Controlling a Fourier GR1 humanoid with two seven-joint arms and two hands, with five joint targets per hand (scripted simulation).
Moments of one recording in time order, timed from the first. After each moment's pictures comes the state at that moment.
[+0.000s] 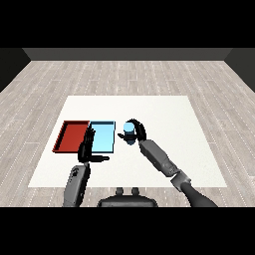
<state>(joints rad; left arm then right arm) -0.06 0.01 -0.04 -1.49 0.10 -0.04 -0.41 -0.78 -0.03 0.50 -0.67 -0.63 -0.38 -0.52</state>
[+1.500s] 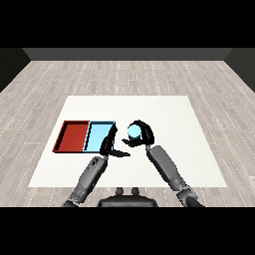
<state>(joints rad) -0.31 0.00 -0.32 -1.20 0.20 0.18 -0.36 -0.50 -0.06 0.35 -1.23 -0.27 -0.26 -0.29</state>
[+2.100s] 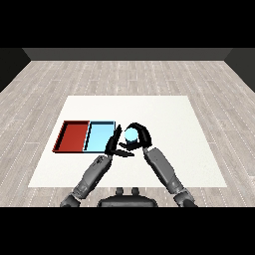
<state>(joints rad) -0.38 0.00 -0.42 -1.09 0.27 0.26 -0.38 -0.46 -0.01 0.35 -1.28 -0.20 -0.22 -0.29</state>
